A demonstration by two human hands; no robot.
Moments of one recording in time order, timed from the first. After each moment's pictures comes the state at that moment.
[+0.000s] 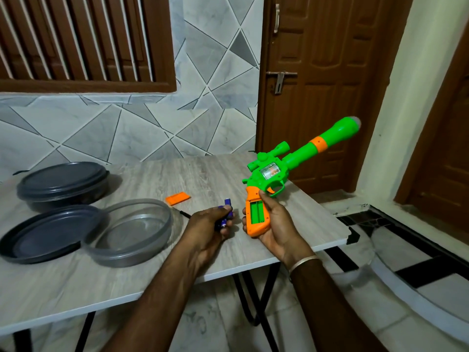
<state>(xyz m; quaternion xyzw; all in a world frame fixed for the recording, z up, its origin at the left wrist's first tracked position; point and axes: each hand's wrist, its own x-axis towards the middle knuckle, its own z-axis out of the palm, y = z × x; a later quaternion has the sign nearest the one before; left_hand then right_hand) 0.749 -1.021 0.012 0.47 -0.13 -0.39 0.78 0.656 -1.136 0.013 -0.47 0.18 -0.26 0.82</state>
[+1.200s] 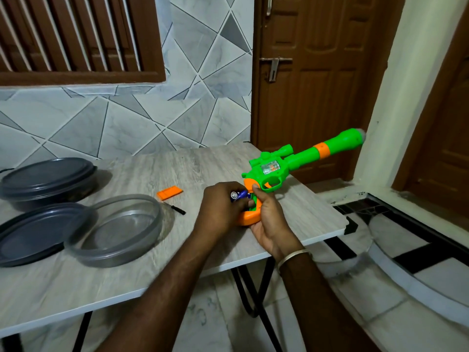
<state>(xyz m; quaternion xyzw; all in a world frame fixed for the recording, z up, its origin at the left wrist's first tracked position) 0.739 -1.051 0.031 0.75 -0.47 0.03 0.47 0.678 -1.142 -0.001 -0.36 0.14 -0.34 0.86</state>
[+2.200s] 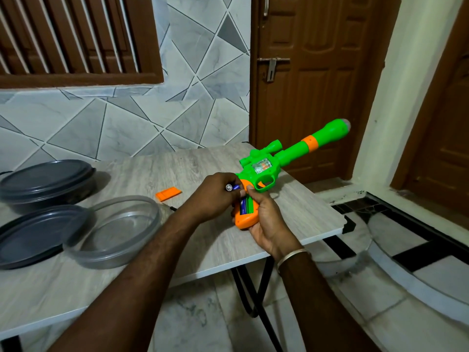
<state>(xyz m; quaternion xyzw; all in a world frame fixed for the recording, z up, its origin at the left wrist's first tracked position) 0.775 -1.060 0.049 0.74 -0.55 -0.06 0.39 0.672 -1.136 0.004 -0.44 0.13 -0.32 0.83</state>
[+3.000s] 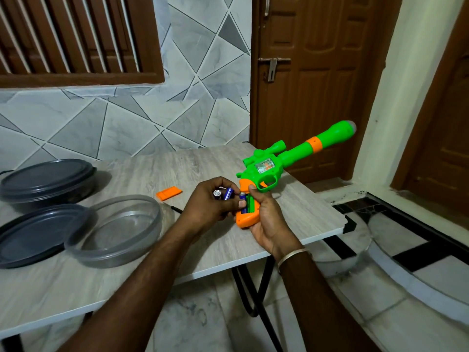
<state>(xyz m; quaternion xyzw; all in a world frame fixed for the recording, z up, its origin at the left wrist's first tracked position) 0.761 -1.038 0.031 0.62 -0.45 -0.20 0.61 0.675 -1.139 0.000 -0.42 0.15 -0.33 0.83</state>
